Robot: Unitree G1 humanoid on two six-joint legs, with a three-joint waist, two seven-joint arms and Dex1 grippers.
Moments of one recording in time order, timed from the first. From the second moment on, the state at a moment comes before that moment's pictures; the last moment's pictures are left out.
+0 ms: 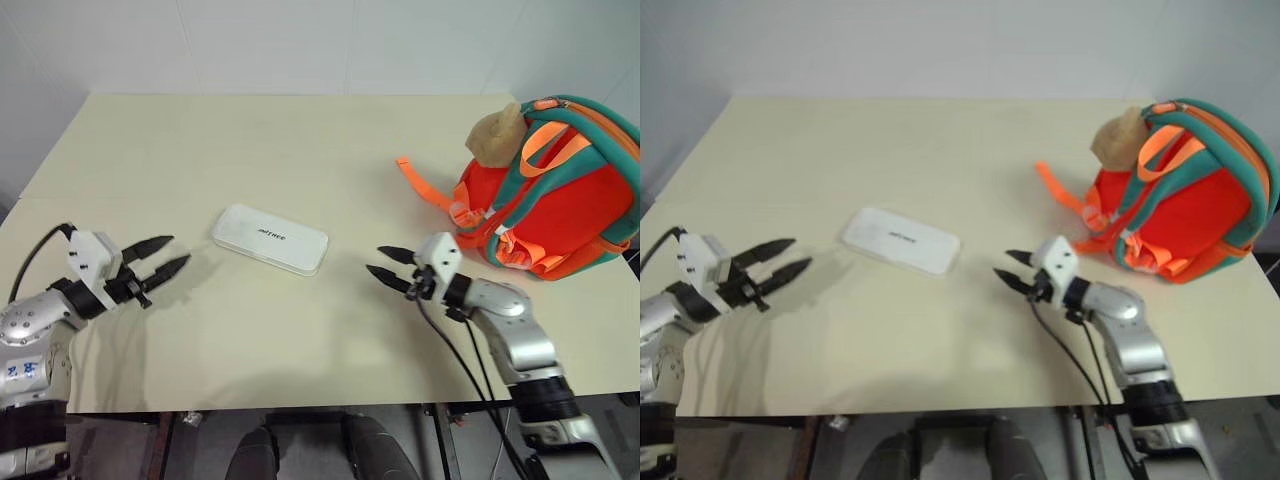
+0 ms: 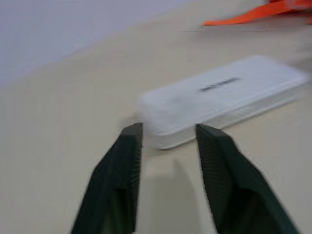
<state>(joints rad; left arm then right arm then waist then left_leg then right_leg) -0.29 0.73 0.37 0.27 -0.36 -0.09 -0.85 -0.42 -0.41 0.10 0.07 0.20 0.11 0.80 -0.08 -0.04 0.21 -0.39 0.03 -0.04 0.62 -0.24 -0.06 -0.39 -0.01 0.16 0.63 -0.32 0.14</state>
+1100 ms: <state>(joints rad) -0.66 0.51 0.20 0.78 -0.15 -0.07 -0.59 -0.58 -0.20 0.19 0.23 0.05 0.19 0.65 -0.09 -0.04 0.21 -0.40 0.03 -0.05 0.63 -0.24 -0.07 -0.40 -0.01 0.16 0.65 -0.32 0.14</state>
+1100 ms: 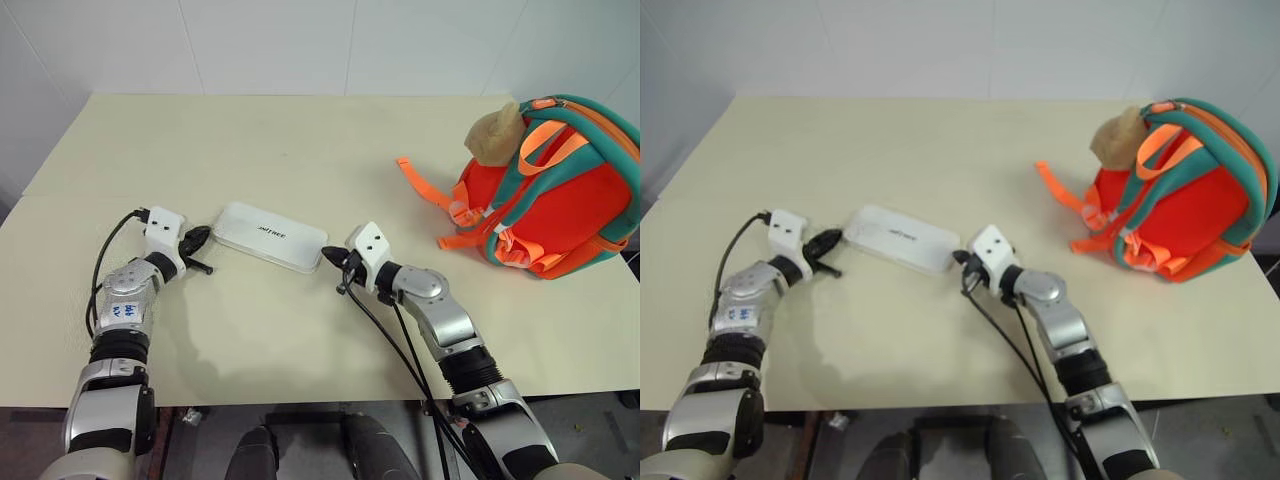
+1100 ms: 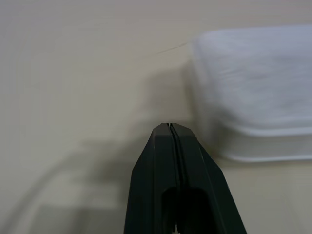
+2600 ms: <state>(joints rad) -0.62 0.44 0.14 0.58 -0.14 -0.03 -0.56 -0.49 -0.31 0.09 0.20 0.14 0.30 0.65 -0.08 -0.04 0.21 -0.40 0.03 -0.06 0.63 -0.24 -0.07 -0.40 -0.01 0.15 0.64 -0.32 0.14</state>
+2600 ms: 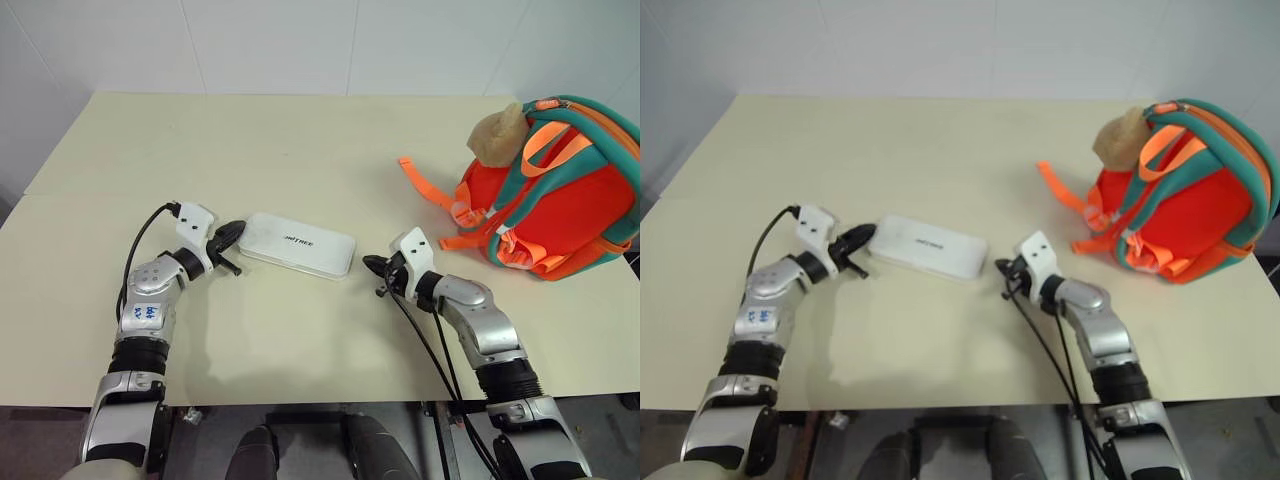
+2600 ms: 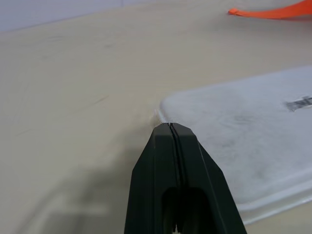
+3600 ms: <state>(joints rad) -0.45 0.42 0.13 0.39 -0.19 0.04 -0.69 -0.45 -0.37 0.10 0.09 0.14 0.37 0.66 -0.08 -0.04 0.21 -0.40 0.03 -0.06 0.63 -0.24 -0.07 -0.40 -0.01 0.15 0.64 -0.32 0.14</state>
